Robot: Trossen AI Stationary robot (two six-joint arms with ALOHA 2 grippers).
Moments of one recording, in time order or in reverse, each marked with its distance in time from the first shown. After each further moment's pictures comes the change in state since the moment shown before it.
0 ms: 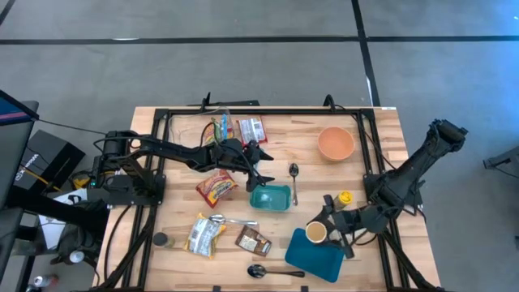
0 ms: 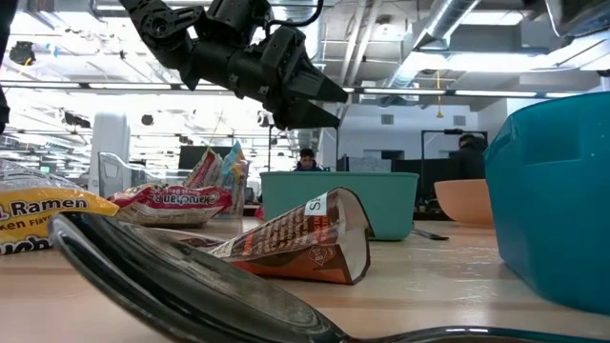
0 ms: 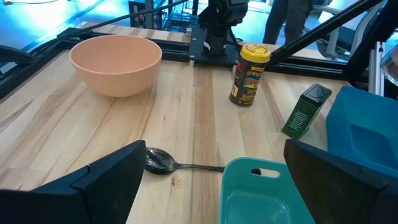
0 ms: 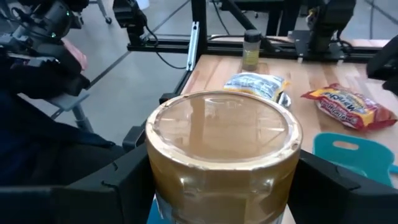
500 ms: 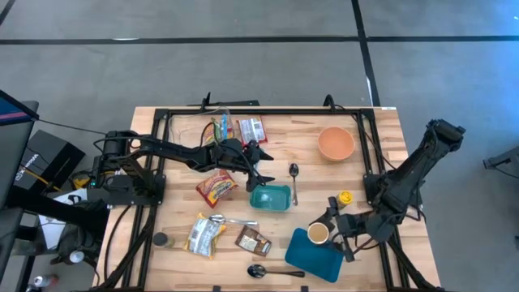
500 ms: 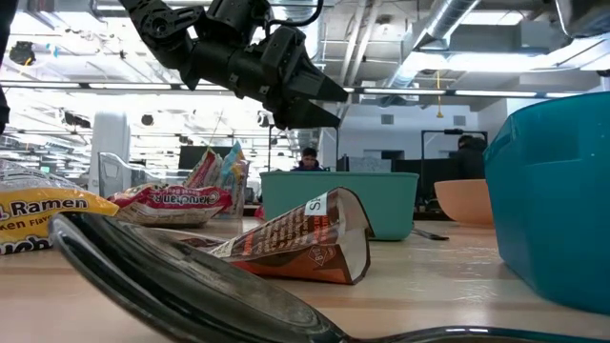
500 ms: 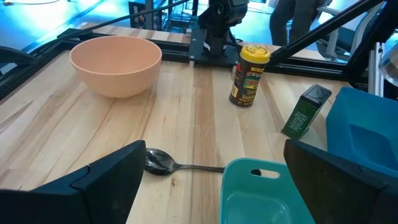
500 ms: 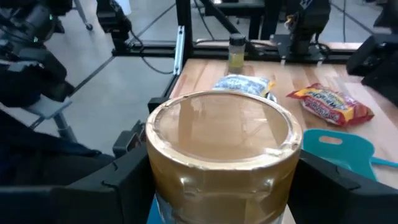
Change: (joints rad) left arm 0.000 0.000 0.000 0.002 0.000 0.000; right arm 0.079 0.033 0.000 0.013 0.147 0.045
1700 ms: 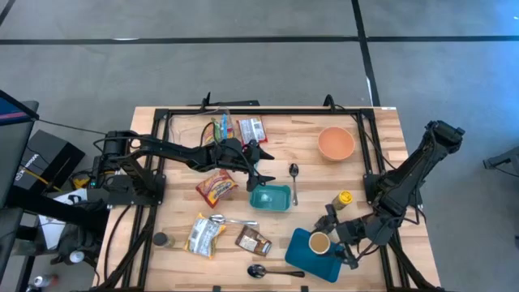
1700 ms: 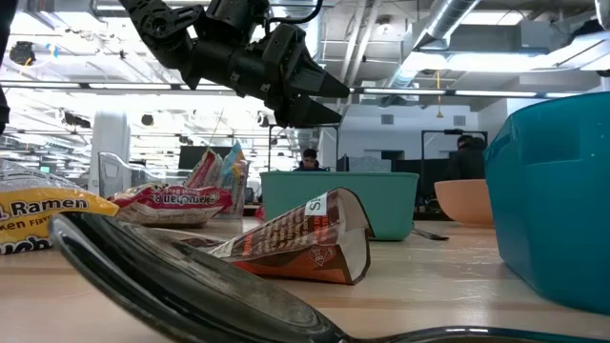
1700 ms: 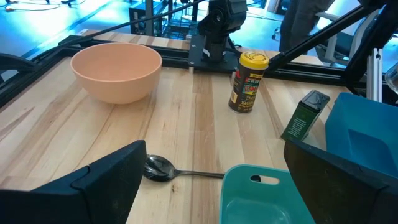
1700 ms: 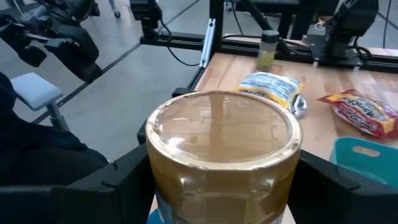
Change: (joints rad) left arm 0.000 0.000 0.000 0.021 0.000 0.000; right arm 0.007 0.030 0.000 0.037 -0.103 -0.072
